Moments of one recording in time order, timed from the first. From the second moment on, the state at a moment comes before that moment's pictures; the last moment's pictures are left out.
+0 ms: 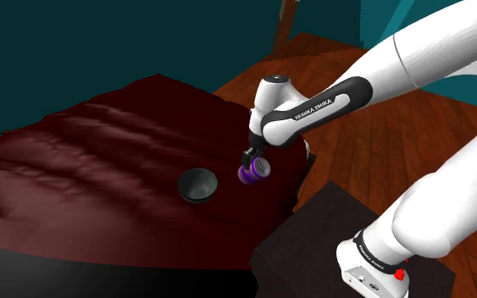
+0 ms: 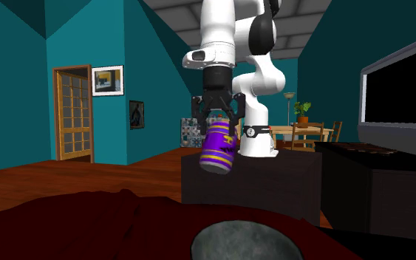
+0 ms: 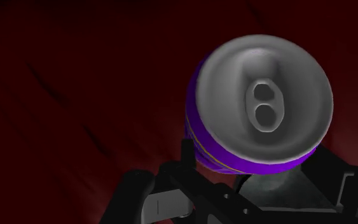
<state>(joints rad) -0.02 -0.01 0.21 -2.49 0.00 2.49 0.02</state>
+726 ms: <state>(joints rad) 0.07 0.29 0.25 -2.03 -0.10 2.32 0.21</state>
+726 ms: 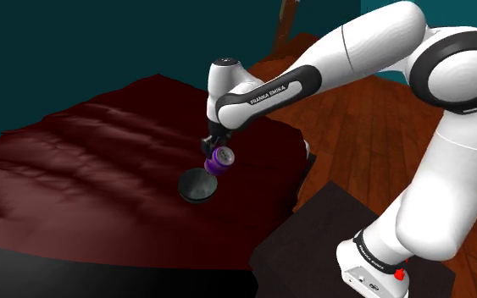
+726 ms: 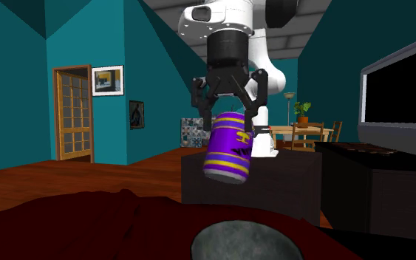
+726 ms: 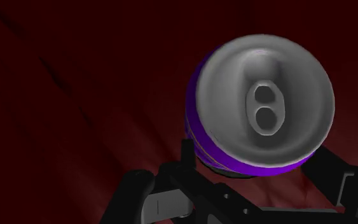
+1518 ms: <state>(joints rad) 0.16 0.54 0.24 -1.69 -0.16 2.22 0.30</state>
